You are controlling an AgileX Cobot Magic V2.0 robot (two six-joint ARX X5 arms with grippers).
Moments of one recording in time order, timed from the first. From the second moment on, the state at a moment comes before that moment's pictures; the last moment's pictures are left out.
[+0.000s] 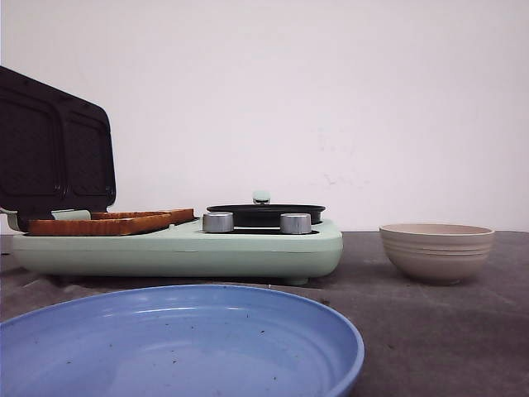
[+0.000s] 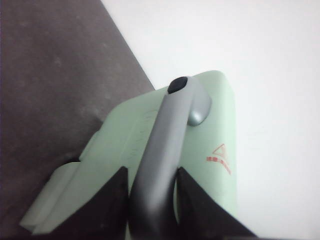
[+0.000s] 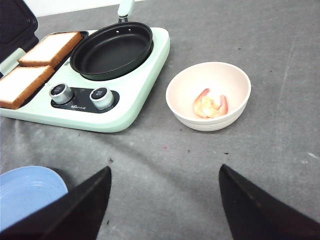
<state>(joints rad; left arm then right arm) 0.34 1.48 1.09 0.02 0.68 -0.92 0.55 0.31 0.52 -0.63 0.13 0.40</state>
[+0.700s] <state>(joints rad) 0.22 1.46 1.12 -0.07 0.65 -0.76 0.55 0.31 0.52 -0.63 0.13 0.40</state>
